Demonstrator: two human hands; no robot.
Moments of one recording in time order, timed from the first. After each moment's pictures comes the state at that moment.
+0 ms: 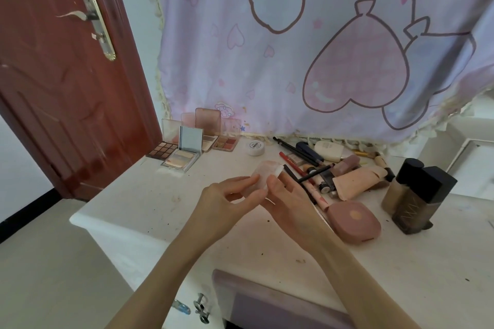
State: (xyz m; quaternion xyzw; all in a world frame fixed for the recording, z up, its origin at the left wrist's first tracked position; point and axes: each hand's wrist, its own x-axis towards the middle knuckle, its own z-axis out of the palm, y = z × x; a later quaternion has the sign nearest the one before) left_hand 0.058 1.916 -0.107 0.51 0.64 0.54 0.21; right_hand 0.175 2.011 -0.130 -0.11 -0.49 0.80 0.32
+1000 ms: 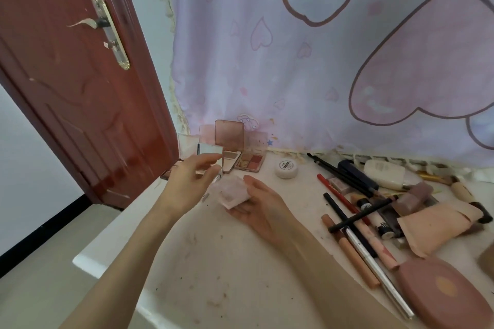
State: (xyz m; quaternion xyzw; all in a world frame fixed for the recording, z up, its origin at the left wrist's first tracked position) left_hand -0.086 1.973 -0.091 0.47 0.77 0.42 0.05; right_hand 0.035 2.062 -0.149 -0.18 -0.32 0.90 0.21
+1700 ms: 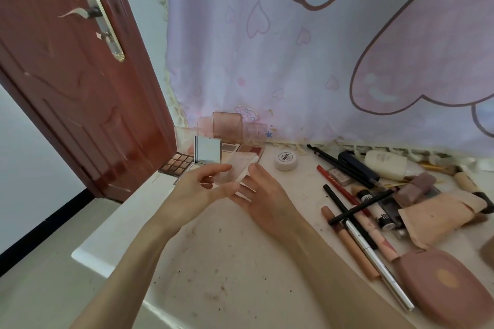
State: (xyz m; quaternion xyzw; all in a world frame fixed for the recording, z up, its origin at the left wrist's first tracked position) left_hand -0.063 1.960 -0.099 0.43 0.73 0.47 0.23; right_hand 0.043 2.065 -0.151 -0.08 -0.42 0.87 0.25
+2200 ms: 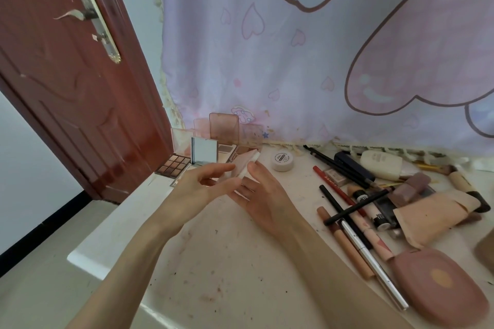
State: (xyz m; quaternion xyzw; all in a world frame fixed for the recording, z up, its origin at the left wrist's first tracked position) left_hand -0.054 1.963 -0.091 0.43 0.72 0.47 0.27; right_hand 0.048 2.067 -0.148 -0.06 -0.36 0.90 0.25
